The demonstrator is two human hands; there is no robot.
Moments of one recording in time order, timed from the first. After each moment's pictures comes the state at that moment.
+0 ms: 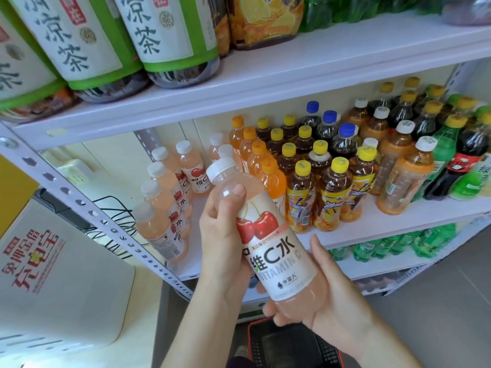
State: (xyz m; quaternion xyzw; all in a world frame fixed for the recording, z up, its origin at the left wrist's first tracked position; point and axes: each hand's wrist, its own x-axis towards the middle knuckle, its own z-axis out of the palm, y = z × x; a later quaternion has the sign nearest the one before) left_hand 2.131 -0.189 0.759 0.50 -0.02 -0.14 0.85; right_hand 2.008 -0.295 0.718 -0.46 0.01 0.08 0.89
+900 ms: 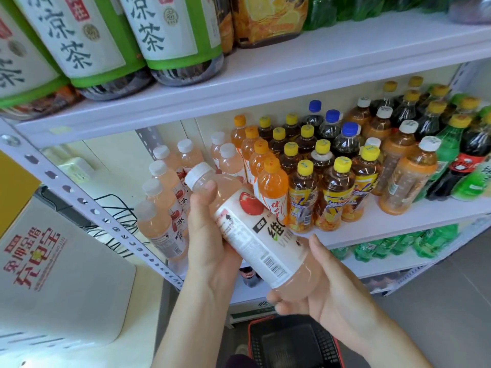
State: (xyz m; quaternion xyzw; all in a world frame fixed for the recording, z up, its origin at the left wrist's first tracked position) left_hand 2.150 -0.177 0.756 0.38 0.01 -0.19 0.90; right_hand 2.012 -0.309 0.718 -0.55 0.07 -0.06 0.83
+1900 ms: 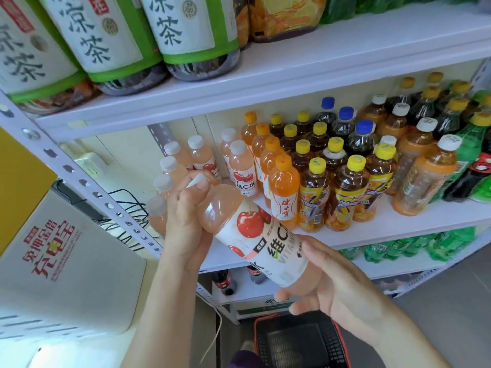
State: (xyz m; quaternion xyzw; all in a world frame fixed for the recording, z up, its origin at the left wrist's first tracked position) left_hand 2.192 -0.133 0.753 0.58 -0.17 -0.06 0.80; right_hand 2.039 -0.309 0.703 -0.49 0.04 0.12 0.86
